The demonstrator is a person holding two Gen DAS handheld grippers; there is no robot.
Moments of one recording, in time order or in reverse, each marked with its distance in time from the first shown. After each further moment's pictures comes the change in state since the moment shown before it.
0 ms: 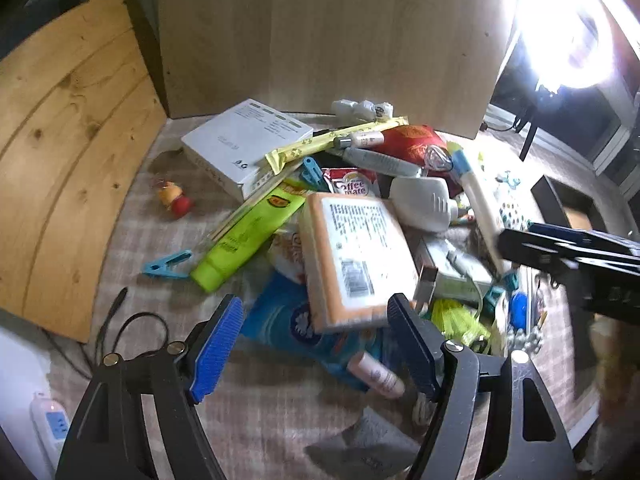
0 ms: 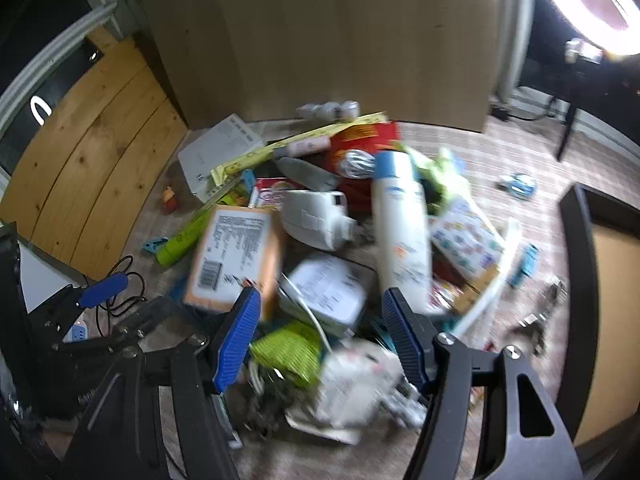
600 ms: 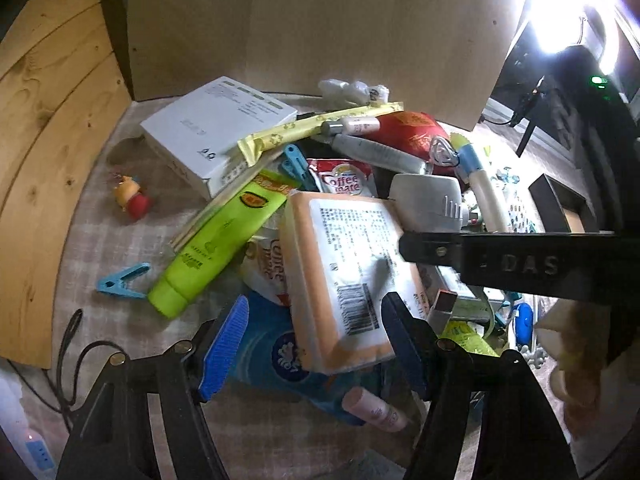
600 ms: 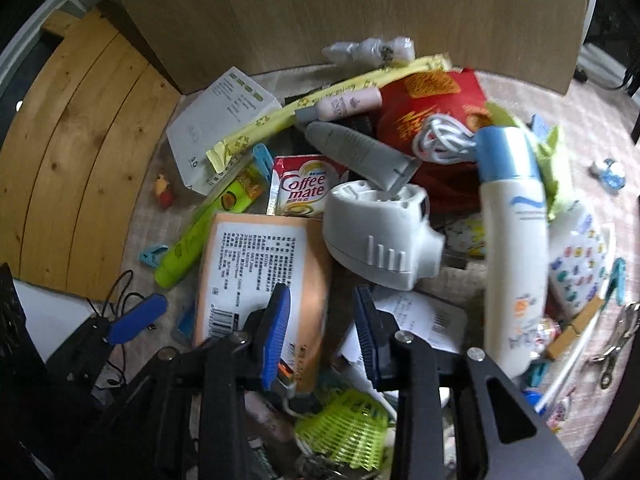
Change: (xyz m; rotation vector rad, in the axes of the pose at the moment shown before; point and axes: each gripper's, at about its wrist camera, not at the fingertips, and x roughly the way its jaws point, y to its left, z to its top) left arm 0.048 0.004 0.016 -0.004 0.056 -0.093; right arm 0.085 0.016 0.025 0.080 0.235 0.102
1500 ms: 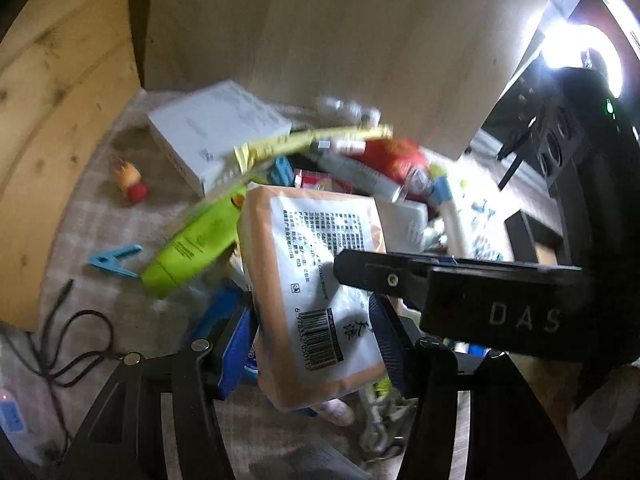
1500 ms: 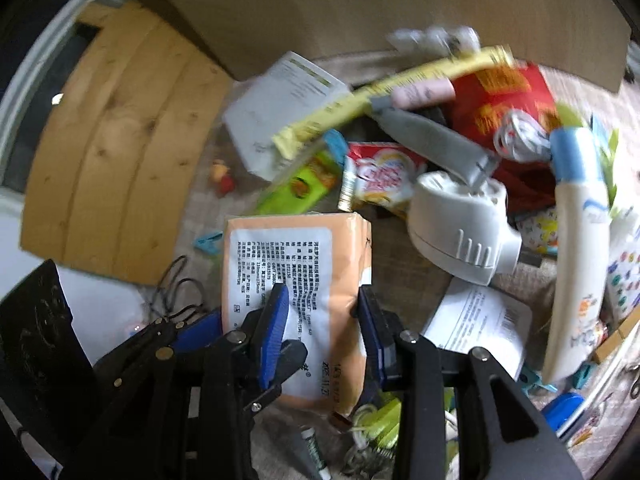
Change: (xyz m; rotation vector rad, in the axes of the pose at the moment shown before) left arm -0.035 -0.009 0.003 -0.132 -0.045 -0.053; right arm -0.022 0.027 -0.001 -0.089 0.014 0.183
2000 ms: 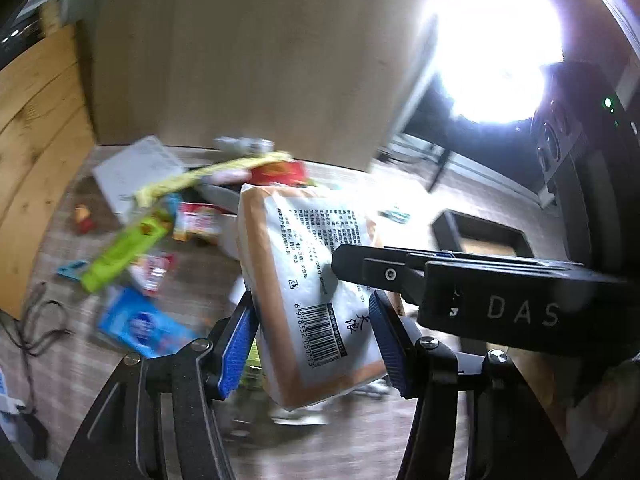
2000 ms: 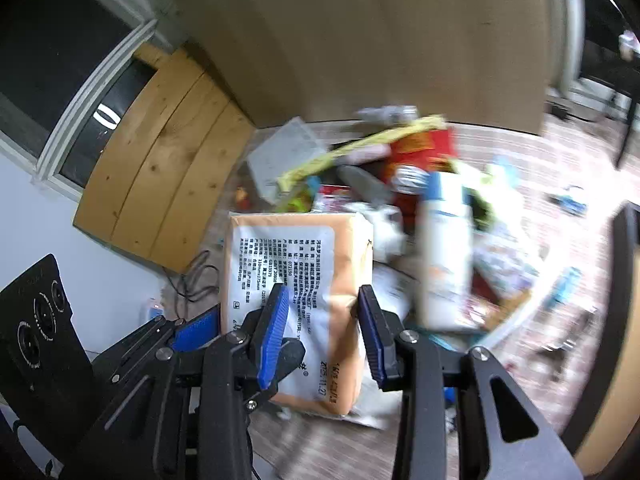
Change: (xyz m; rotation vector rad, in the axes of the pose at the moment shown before) left arm -0.028 -0.144 -0.024 0.095 -0.095 -0.036; right arm -0.129 -0.060 -0.064 -0.039 -0.143 -0.018
